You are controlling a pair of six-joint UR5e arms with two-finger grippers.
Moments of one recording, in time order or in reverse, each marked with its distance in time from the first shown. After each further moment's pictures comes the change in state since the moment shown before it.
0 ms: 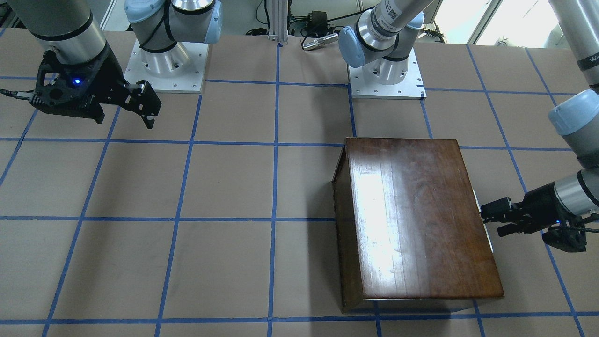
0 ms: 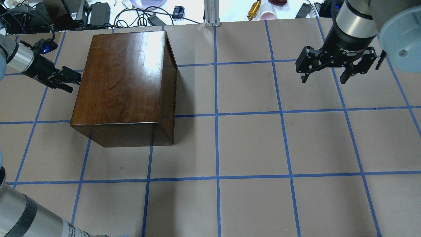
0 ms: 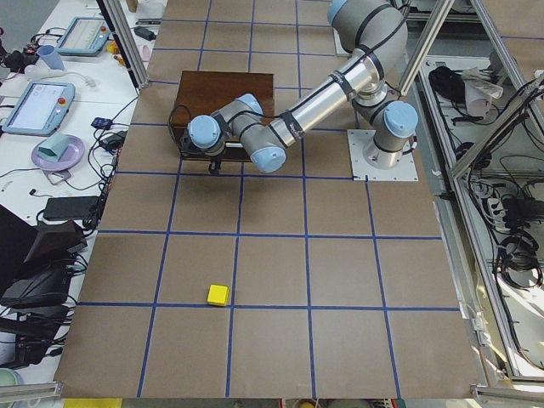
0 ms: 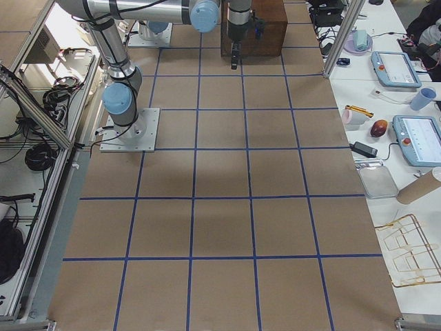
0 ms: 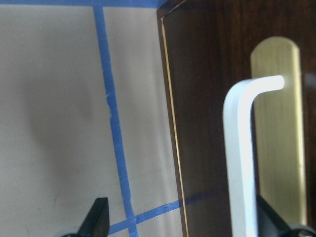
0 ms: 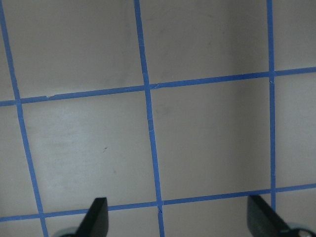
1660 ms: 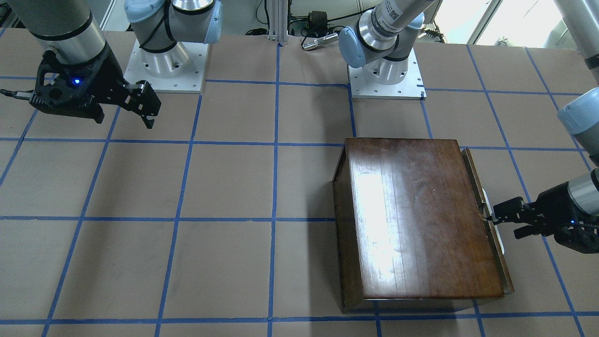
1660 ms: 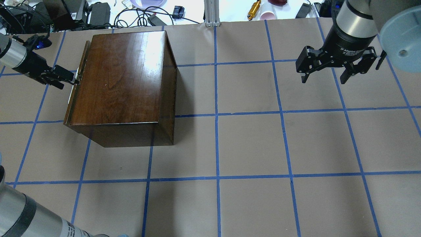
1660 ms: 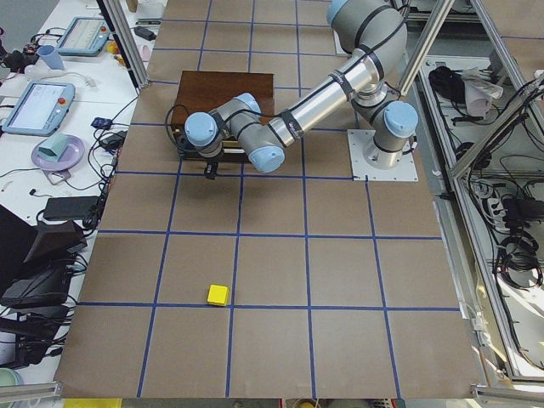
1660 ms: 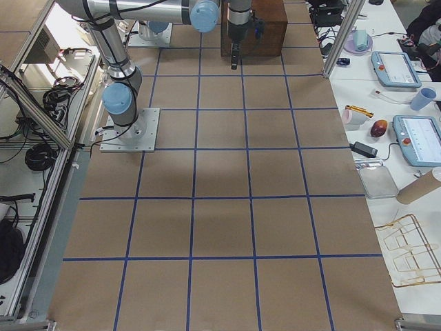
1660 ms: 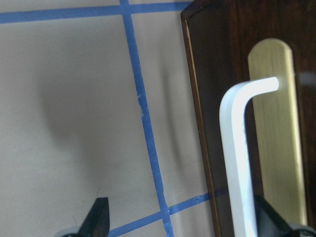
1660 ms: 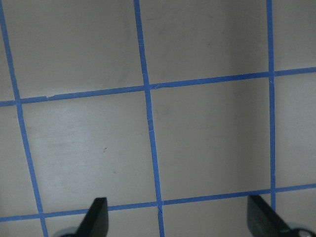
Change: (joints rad) left arm 0.010 -0.004 0.038 0.014 0.066 0.062; right arm -0.001 0.000 0.000 0.000 0.000 0.000
